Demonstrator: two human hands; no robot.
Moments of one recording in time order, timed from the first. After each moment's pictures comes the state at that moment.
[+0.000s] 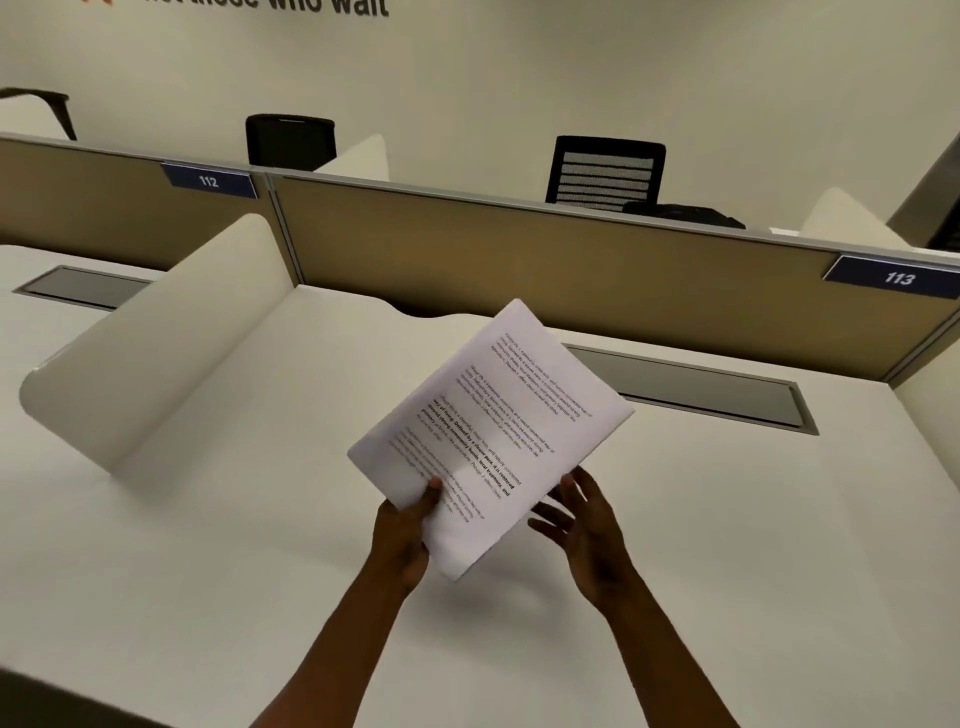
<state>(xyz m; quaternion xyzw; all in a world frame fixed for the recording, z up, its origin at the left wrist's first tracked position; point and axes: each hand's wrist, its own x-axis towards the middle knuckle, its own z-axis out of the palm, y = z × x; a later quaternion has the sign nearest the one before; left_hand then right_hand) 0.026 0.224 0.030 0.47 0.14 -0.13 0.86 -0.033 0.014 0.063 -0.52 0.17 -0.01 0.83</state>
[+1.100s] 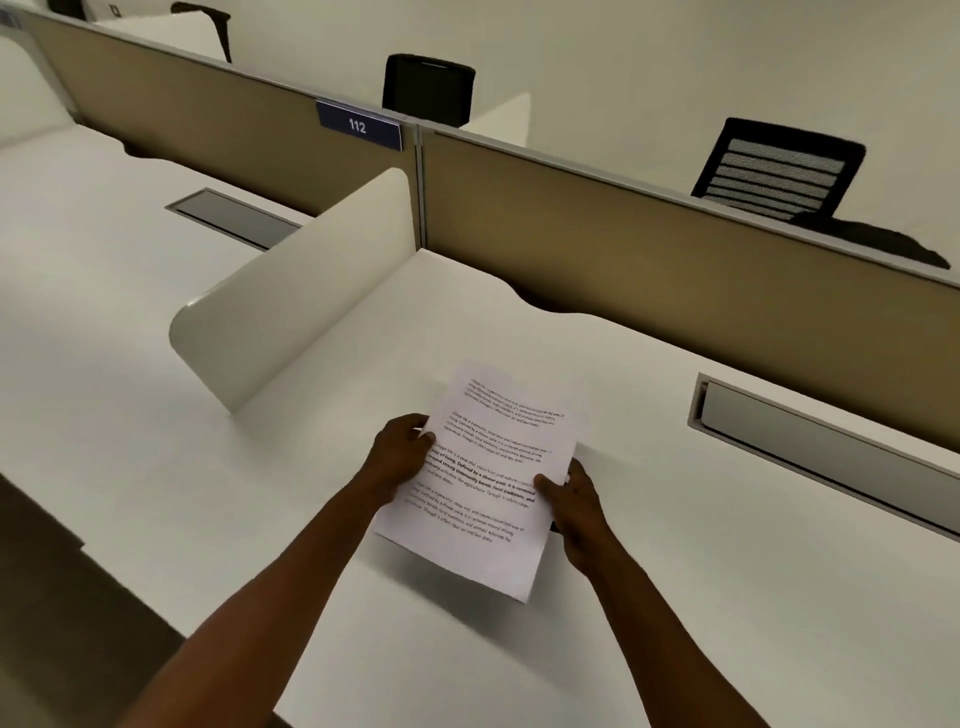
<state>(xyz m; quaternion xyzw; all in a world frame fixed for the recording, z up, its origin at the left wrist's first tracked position) 0.156 0.380 0.046 0.82 0.18 -0.13 0.53 0.111 0.143 0.021 -0.65 0.20 0.14 0.72</state>
